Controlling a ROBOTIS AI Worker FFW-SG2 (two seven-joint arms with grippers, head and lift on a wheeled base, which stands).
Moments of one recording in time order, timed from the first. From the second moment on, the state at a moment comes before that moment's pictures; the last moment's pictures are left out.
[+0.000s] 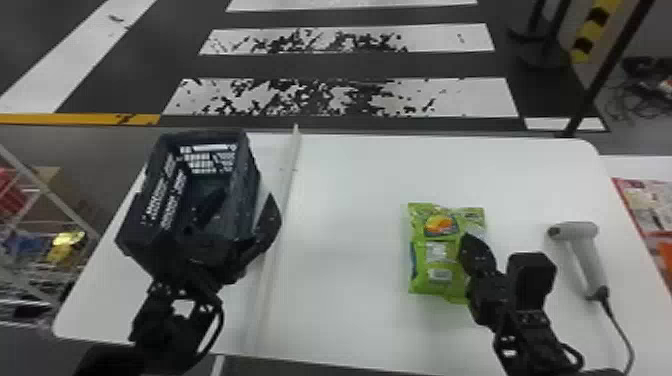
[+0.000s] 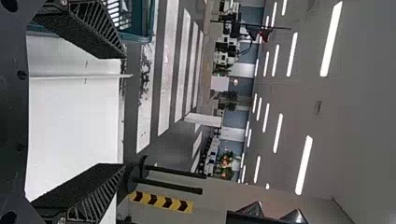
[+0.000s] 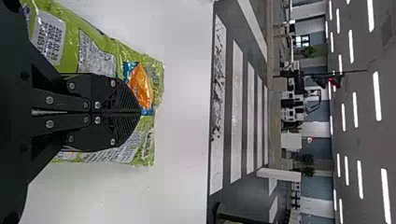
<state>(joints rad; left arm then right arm) 0.40 0.23 0.00 -1.77 0.31 -0.14 -0.17 0.29 -0.07 0.18 -1.52 -0.07 0.02 -0.05</state>
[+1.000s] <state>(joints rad) 0.40 0.23 -0.01 -1.75 0.32 -0.15 -0.17 0.32 -0.07 0.21 -1.61 -0.02 0.03 -0.05</state>
